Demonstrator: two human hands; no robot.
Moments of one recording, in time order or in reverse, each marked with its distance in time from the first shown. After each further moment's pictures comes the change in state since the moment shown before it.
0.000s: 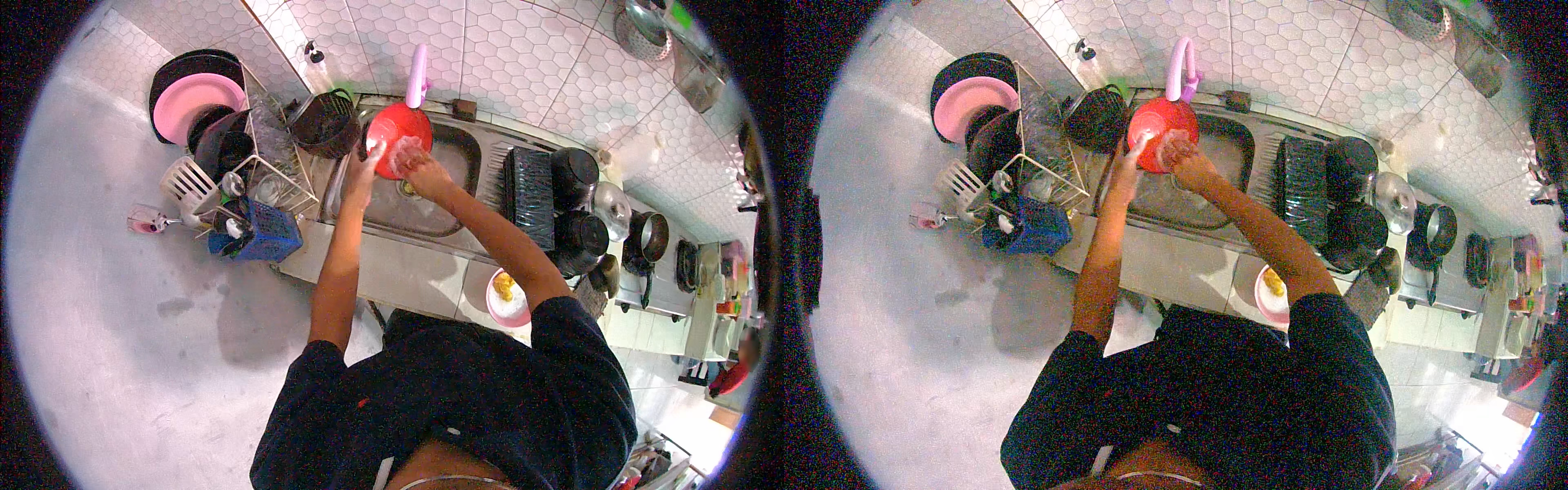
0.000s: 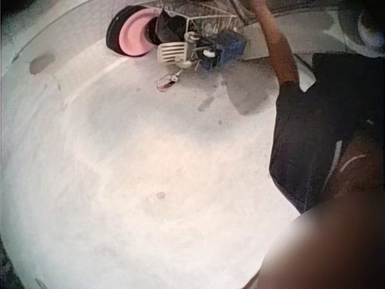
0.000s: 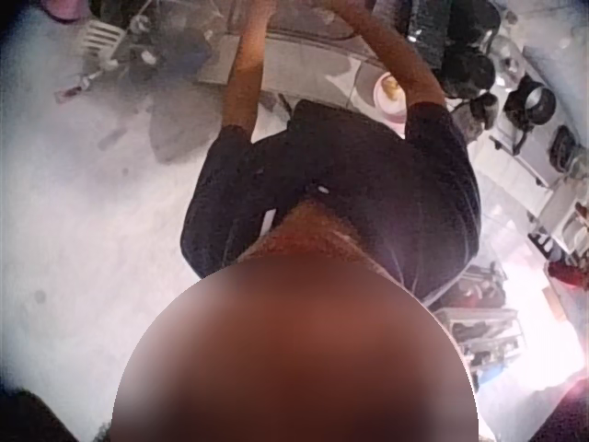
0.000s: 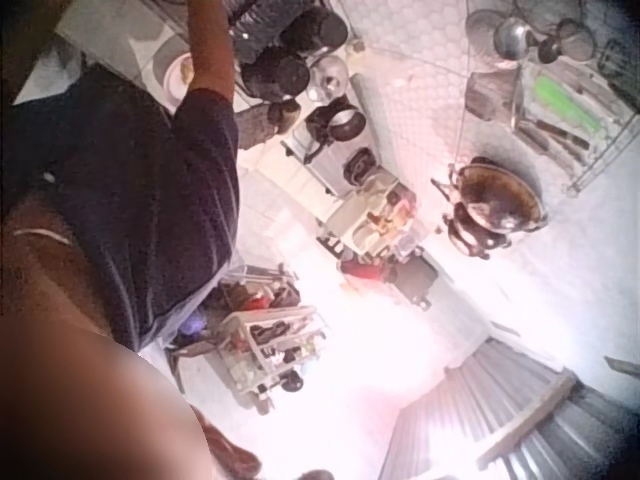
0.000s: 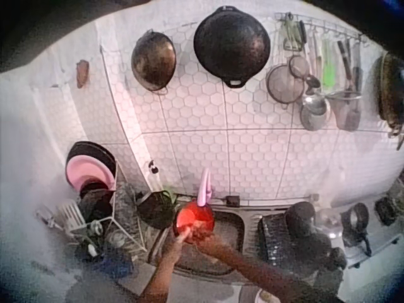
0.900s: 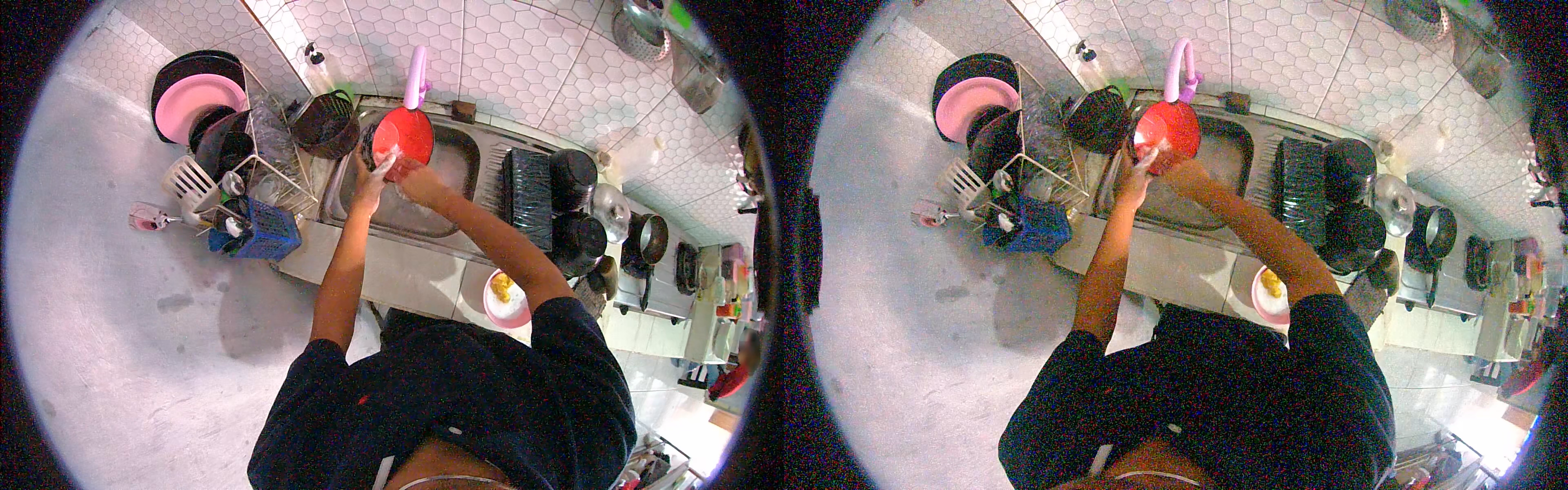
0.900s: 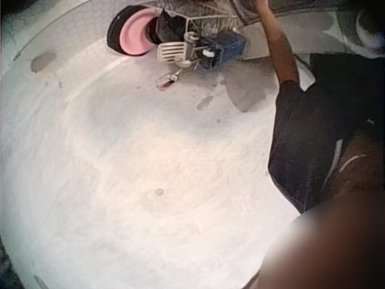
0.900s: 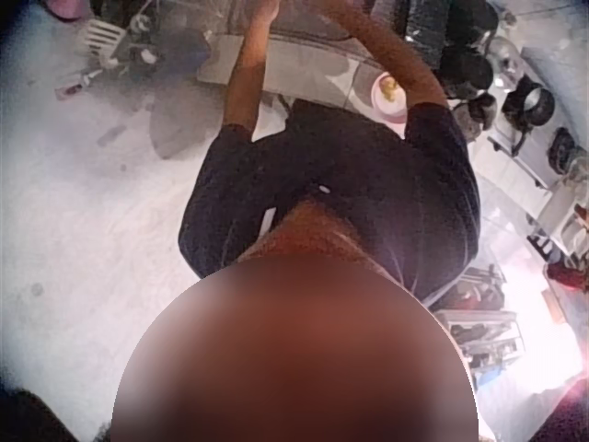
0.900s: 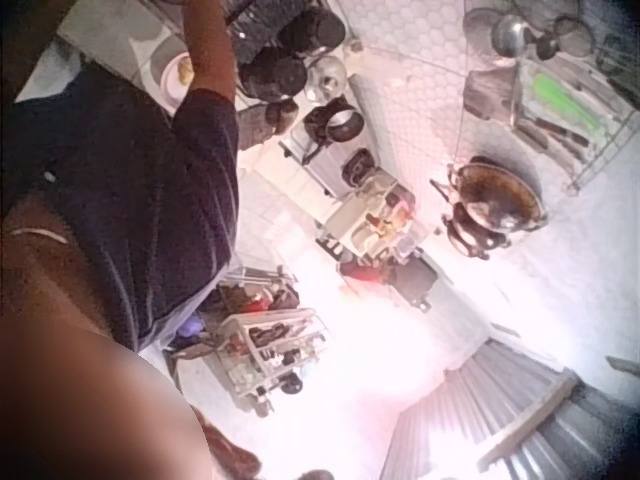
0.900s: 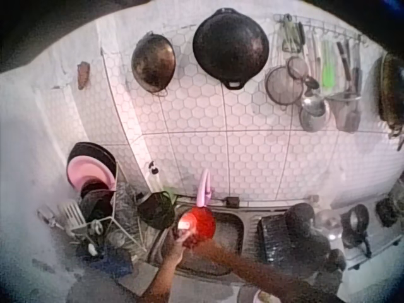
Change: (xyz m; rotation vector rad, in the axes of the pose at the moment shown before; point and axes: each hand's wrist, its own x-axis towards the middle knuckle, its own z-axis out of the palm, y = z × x) left_hand -0.019 -0.011 0.024 -0.013 0.080 -0.143; right_hand -0.008 -0.002 0.029 0.071 -0.281 0.074
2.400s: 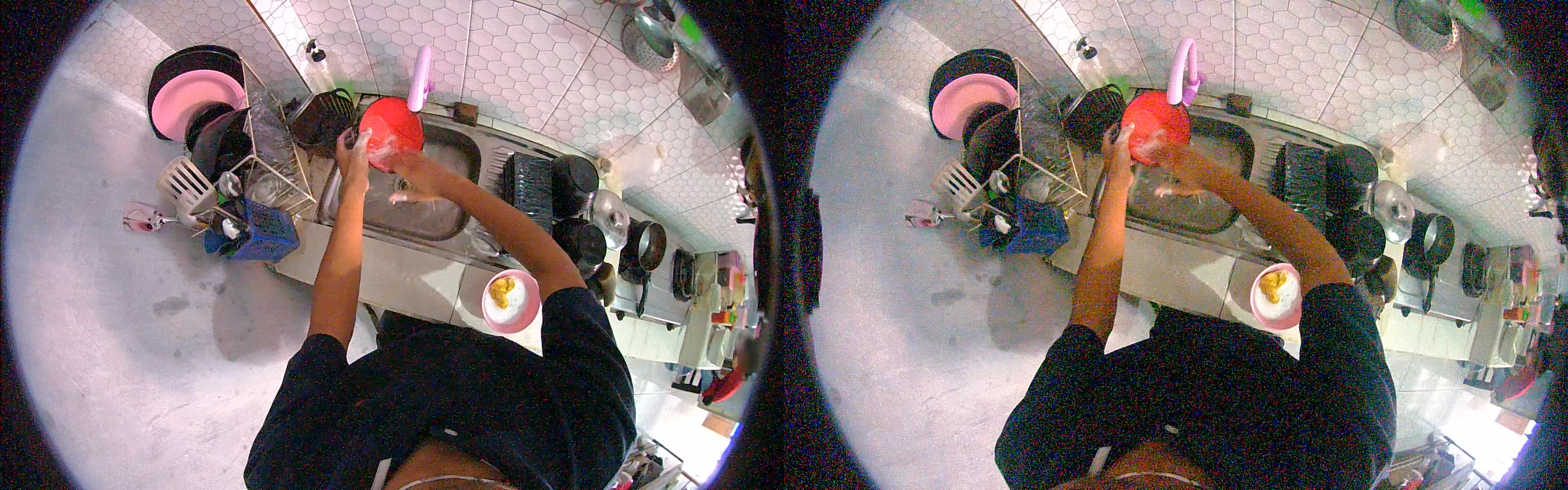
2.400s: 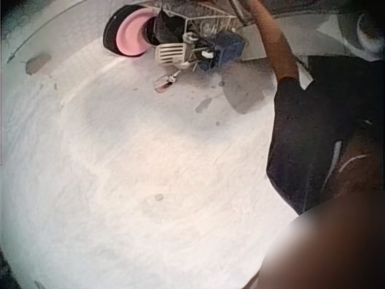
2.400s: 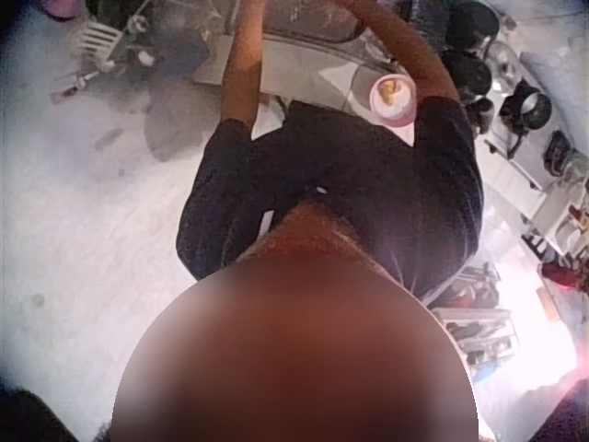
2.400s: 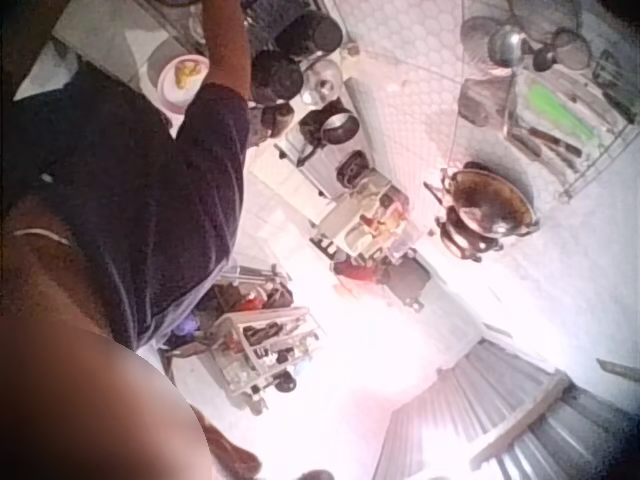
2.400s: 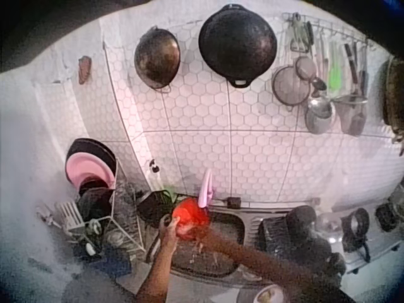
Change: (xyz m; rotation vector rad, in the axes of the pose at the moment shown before) left_hand 0.052 0.014 -0.043 -0.055 0.307 0.096; right_hand 0.024 0.001 -0.082 0.556 0.330 -0.324
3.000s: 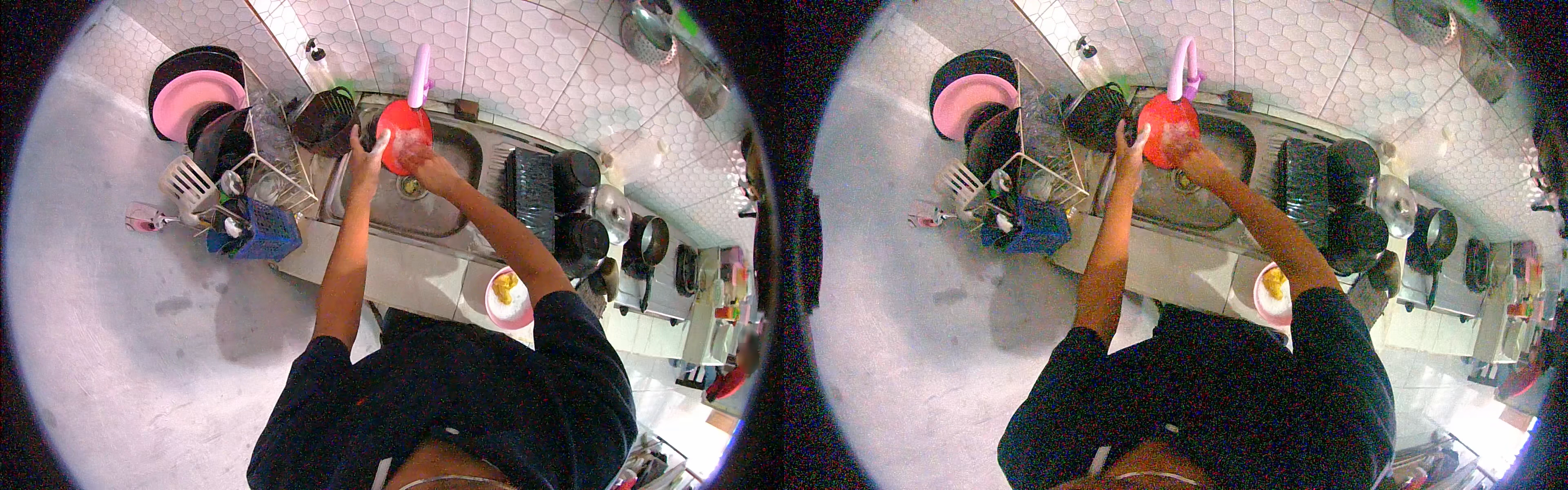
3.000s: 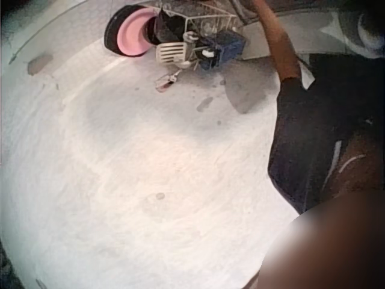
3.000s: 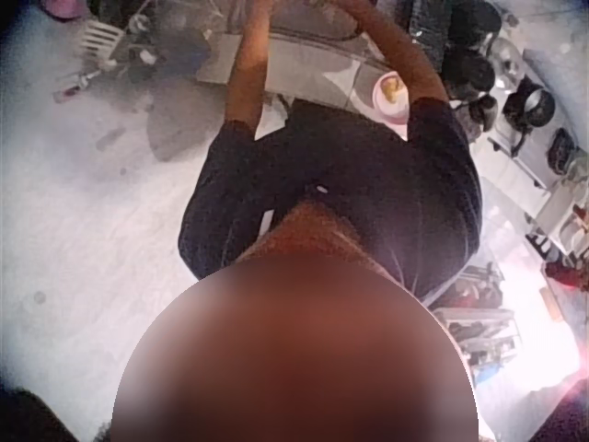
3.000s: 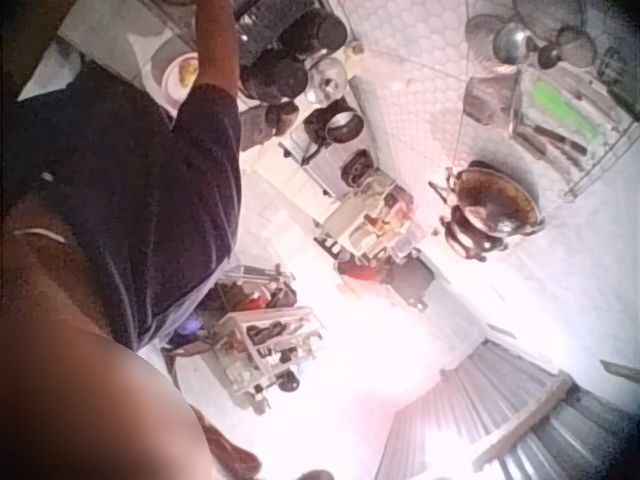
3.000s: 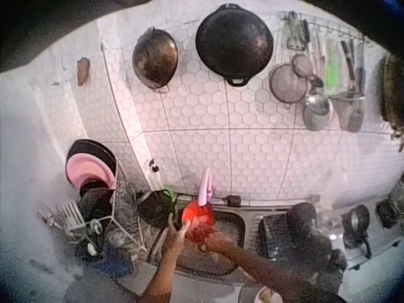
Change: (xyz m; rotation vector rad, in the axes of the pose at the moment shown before) left_hand -0.022 -0.003 0.006 0.181 -0.061 0.077; right_hand -0.027 0.017 0.040 -0.490 -0.071 0.159
